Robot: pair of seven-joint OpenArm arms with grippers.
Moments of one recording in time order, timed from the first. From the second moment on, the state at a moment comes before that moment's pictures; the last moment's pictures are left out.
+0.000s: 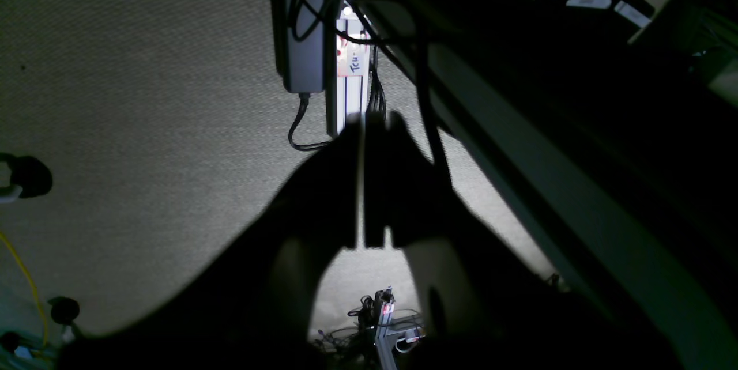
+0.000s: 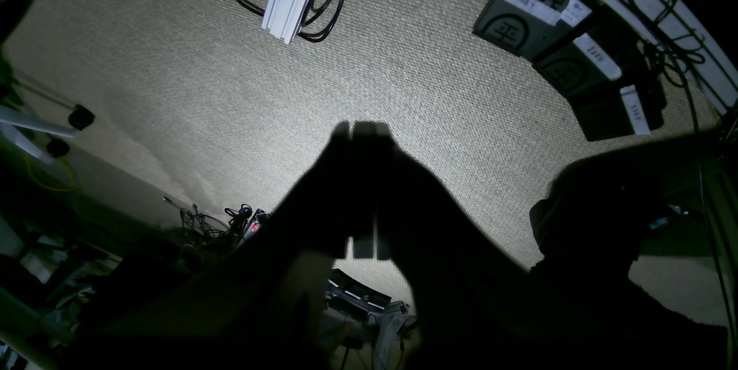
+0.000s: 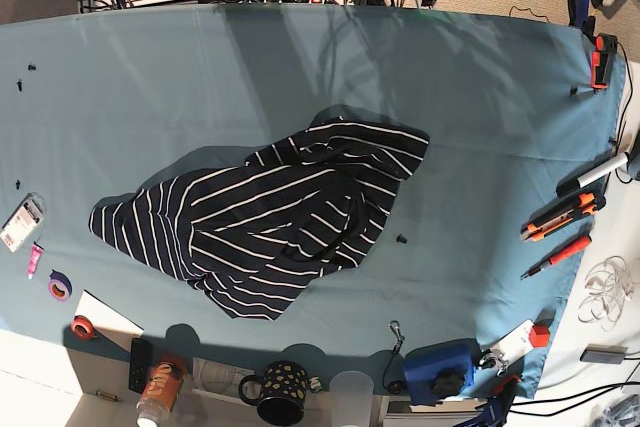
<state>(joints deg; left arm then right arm) 7.9 2.5 -8.6 20.0 2.3 -14.5 10.7 -9.3 6.9 -12.3 25.2 -13.2 23.9 -21.5</state>
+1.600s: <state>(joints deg) 35.7 -4.7 -8.3 60.3 -7.2 -15.1 14.4 -37.3 23.8 -8.0 75.4 1.8 19.9 -34.7</state>
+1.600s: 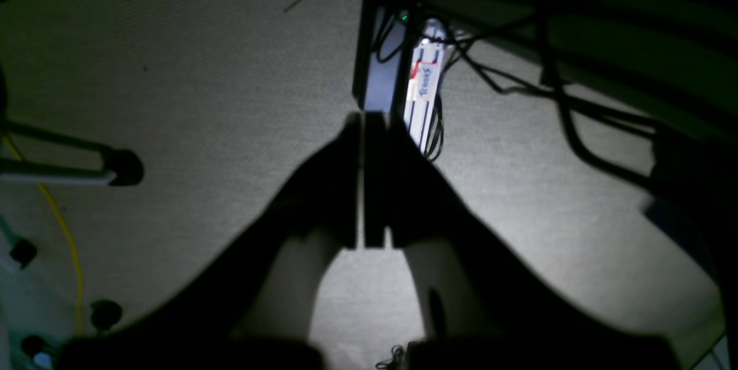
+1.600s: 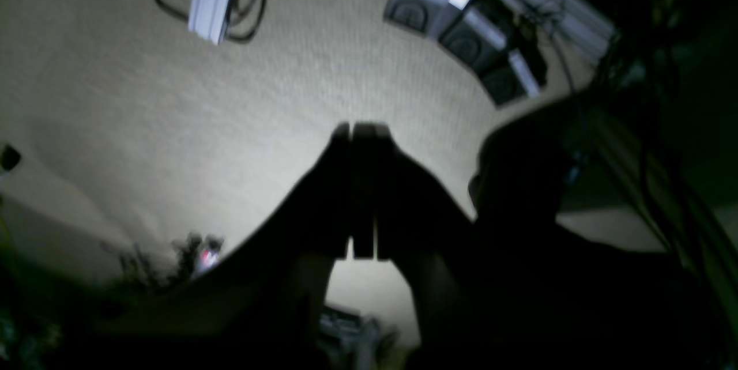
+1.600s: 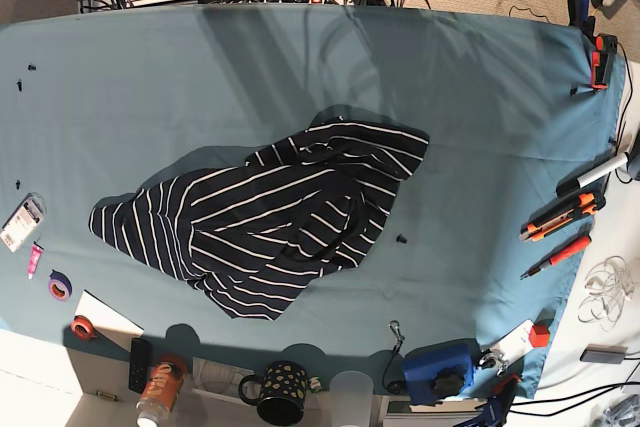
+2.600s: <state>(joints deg) 62.2 -7.1 -9.5 132.6 -16.5 -15.4 38.5 -56.5 23.8 33.7 132.8 34.8 27.2 -53.9</state>
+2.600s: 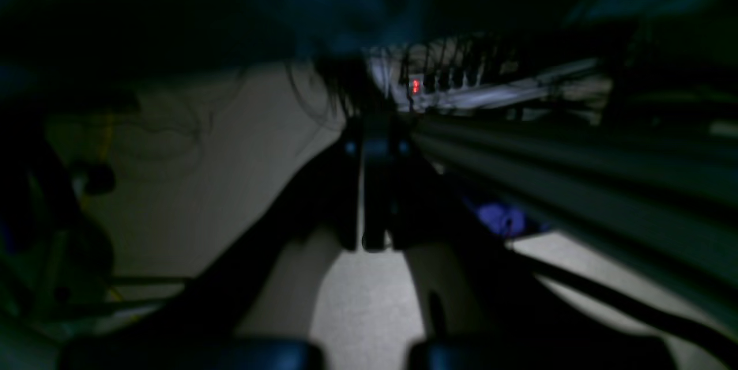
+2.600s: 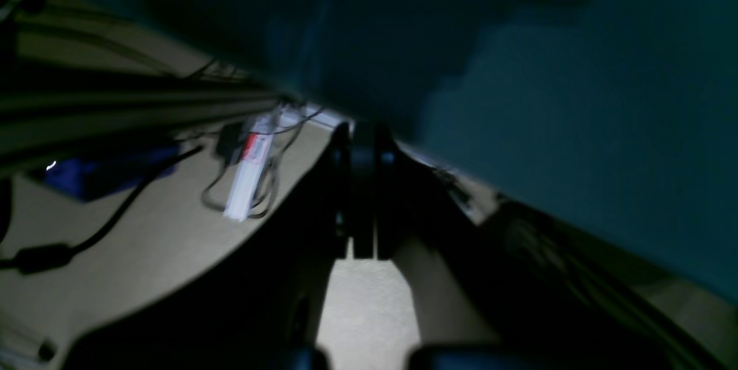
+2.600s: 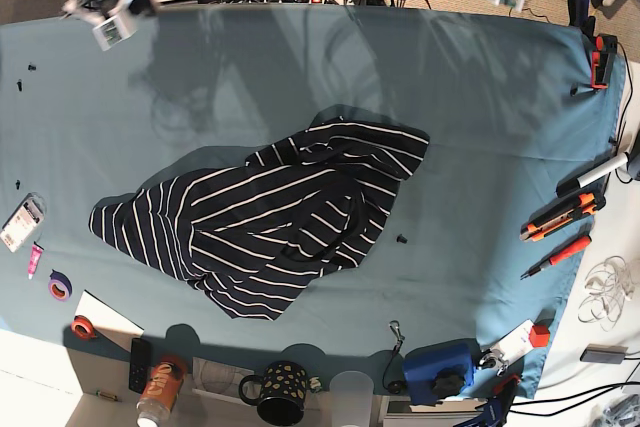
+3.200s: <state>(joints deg) 41.7 -7.1 -9.5 132.2 -9.8 -15.4 26.8 -34.3 23.8 36.1 133.2 31.1 27.6 -47.8</state>
